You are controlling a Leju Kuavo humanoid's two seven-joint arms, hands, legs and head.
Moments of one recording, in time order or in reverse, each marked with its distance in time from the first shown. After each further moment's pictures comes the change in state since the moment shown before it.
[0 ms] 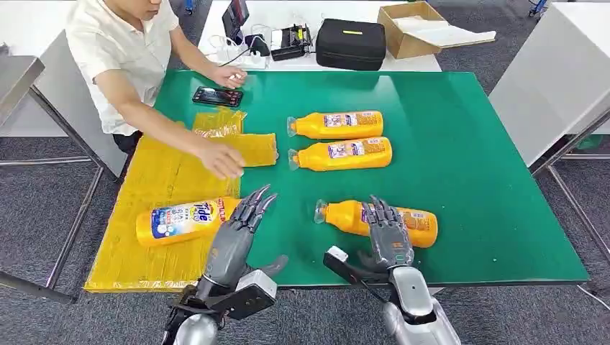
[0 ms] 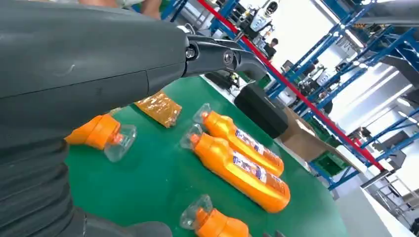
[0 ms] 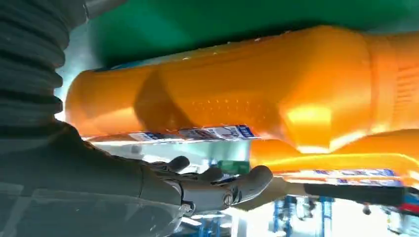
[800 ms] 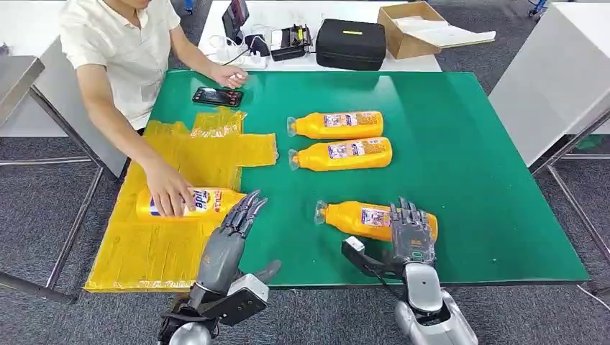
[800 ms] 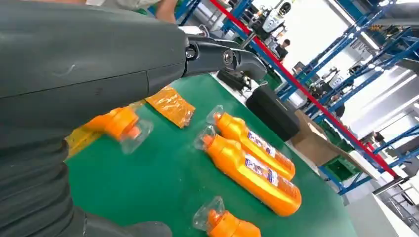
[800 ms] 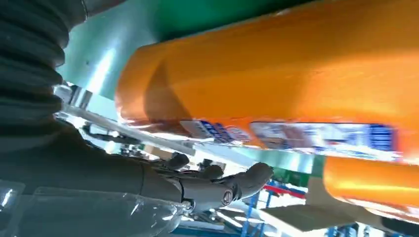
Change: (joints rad) left arm 0.056 -0.002 0.028 -0.051 -0.007 -0.019 0.013; right arm 0.031 -0.096 0.048 -0.122 0.010 0.171 0.245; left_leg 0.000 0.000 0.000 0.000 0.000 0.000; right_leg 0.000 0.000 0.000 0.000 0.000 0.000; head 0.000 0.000
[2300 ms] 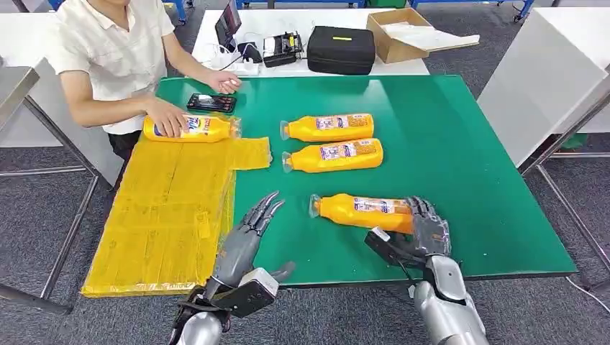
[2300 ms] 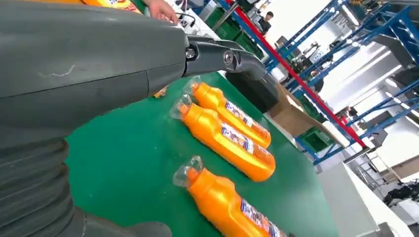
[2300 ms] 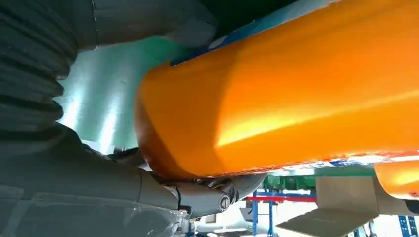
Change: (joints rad) left arm -0.085 -0.002 -0.034 0.142 0.092 -0.024 -0.032; right arm -0.190 0.067 -0.330 0.517 -0.130 -0.277 -0.483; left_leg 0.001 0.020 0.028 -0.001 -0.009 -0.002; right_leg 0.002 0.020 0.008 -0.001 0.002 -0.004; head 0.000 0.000
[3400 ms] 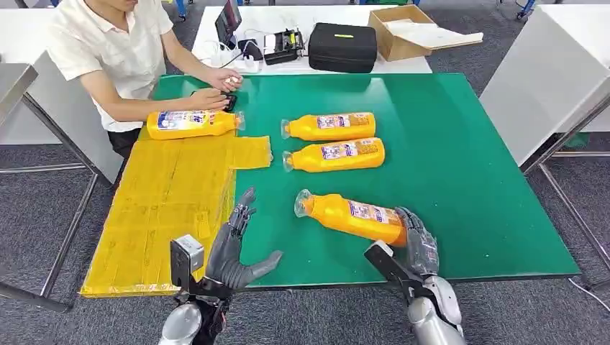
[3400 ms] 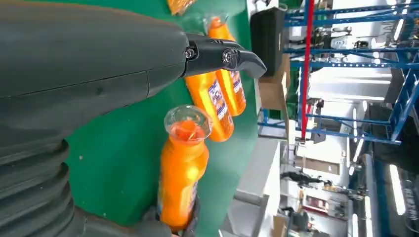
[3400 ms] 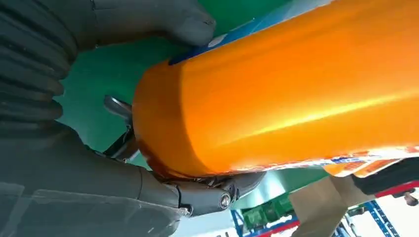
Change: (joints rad) left arm -0.008 -0.033 0.111 0.088 0.710 -0.274 0.004; right arm 0.112 0.052 -0.009 -0.135 -0.419 0.019 -0.303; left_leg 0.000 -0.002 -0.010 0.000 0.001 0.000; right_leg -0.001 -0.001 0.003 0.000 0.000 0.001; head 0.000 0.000
